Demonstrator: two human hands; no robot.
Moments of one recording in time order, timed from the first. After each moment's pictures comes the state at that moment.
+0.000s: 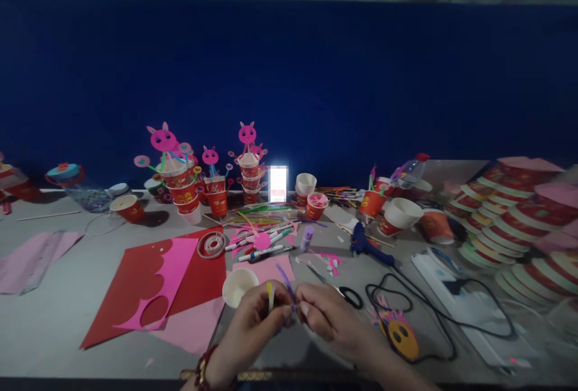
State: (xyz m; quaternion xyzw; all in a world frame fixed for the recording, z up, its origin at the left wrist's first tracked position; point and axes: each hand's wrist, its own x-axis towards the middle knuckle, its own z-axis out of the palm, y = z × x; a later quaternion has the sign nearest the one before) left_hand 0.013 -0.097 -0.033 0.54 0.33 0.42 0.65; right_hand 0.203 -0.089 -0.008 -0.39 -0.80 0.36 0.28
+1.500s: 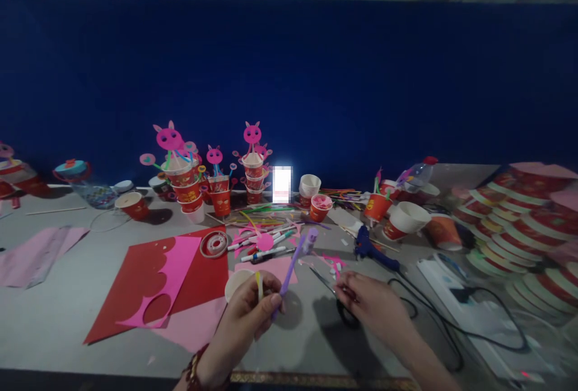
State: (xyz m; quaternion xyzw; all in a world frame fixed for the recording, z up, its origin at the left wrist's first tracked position) left_hand -0.001 -0.093 -0.034 0.43 0.39 0.44 0.69; right_hand 0.285 -0.075 -0.049 -0.53 -0.82 0.05 0.22
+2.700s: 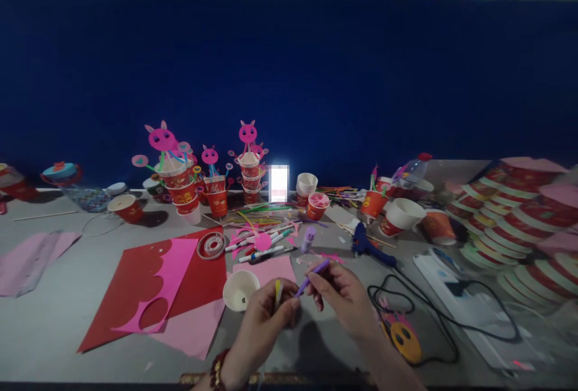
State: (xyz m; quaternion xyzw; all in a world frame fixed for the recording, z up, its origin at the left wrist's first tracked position) left_hand 0.032 -0.091 -0.048 0.50 0.38 0.46 0.63; right_hand 0.202 -0.076 -0.025 -0.42 -0.51 0.55 0.51
